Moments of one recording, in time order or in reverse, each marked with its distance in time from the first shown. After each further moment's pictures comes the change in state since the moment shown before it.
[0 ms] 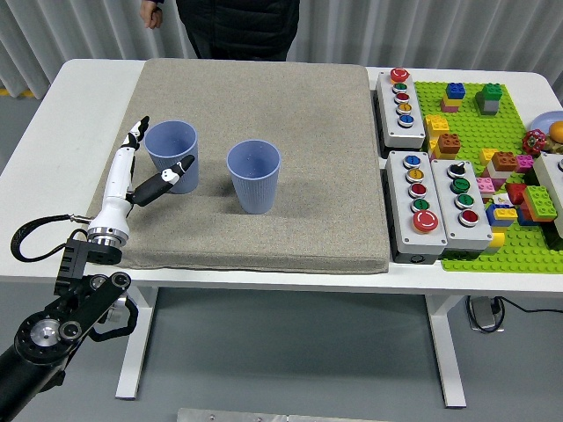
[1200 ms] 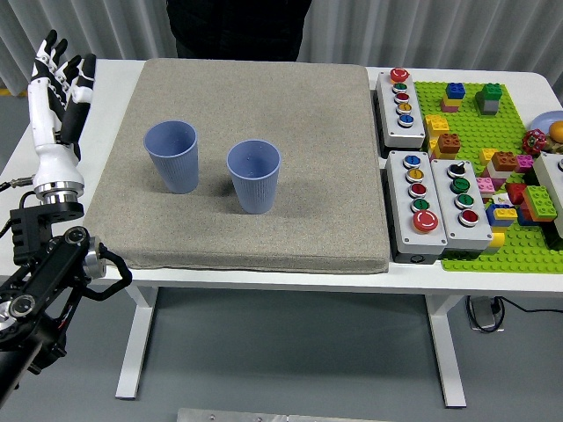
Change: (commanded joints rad) left arm 0.020 0.002 -0.242 -0.317 -0.332 0.011 -0.109; right arm 0.002 0.002 -0.001 0.001 0.010 -0.003 0.003
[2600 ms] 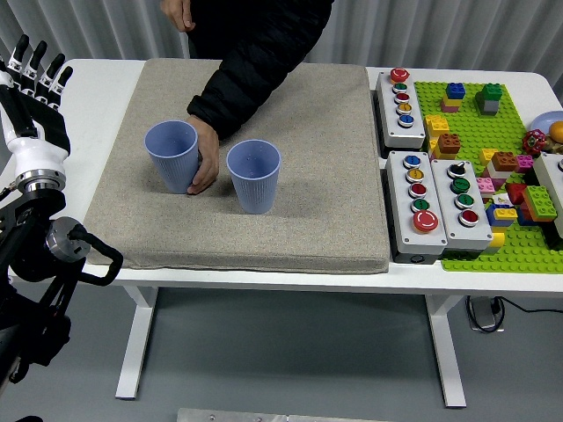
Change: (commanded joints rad) left arm -0.009 -0.018 -0.079 0.008 -0.428 -0.154 -0.013; right arm -0.005 0.000 -0.019 0.000 0.028 -0.009 0.004
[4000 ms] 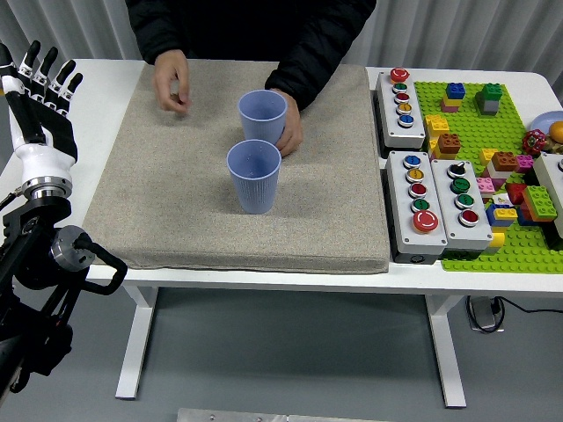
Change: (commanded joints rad) left arm 0.033 -0.002 0.014 -0.046 0.032 0.013 0.014; right arm -0.016 -0.002 0.023 0.003 -0.038 0.006 -0.003
